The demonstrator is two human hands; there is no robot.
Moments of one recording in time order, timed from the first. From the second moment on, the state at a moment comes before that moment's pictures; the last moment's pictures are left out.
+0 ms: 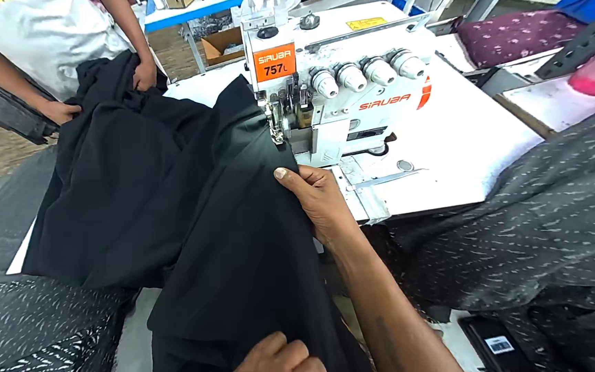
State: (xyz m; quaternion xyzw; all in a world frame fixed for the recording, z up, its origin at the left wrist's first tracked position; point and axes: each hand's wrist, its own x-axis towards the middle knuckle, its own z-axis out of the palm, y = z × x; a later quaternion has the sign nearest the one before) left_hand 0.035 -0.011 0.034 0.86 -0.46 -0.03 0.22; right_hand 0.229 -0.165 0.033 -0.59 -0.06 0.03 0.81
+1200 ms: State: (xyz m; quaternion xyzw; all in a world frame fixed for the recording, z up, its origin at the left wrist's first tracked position) left_hand 0.264 0.010 0.089 0.84 -0.45 0.29 0.04; right_hand 0.217 -0.147 0.030 -0.48 -0.08 0.11 0.87
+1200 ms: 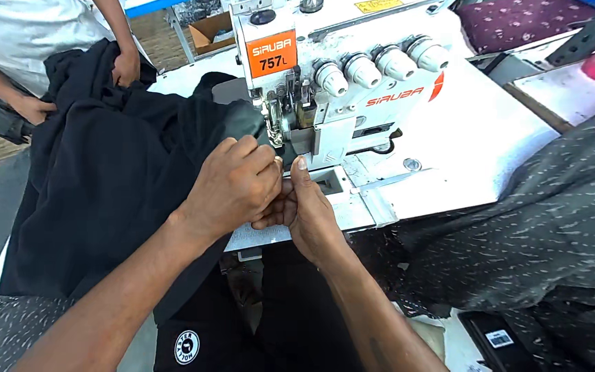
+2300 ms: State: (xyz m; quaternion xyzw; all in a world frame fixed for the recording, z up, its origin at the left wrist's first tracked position) left_hand 0.289 0.046 0.071 0.89 -0.36 0.21 0.18; right_hand 0.173 -0.162 0.006 -0.89 -0.12 -0.27 0.35
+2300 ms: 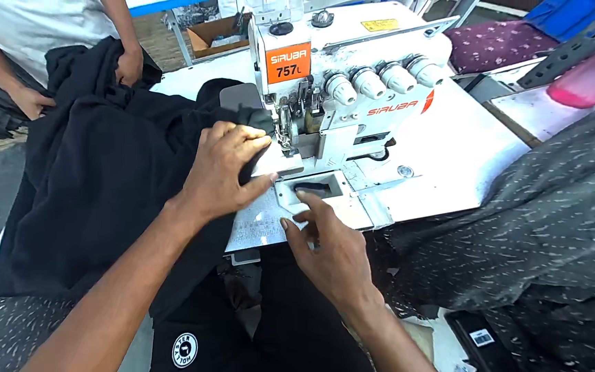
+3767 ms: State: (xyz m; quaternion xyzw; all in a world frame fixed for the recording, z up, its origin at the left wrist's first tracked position) left_hand 0.297 0.270 0.192 0.88 0.04 0.14 0.45; right_hand 0.194 -0.179 -0.015 -0.91 -0.14 -0.04 0.39
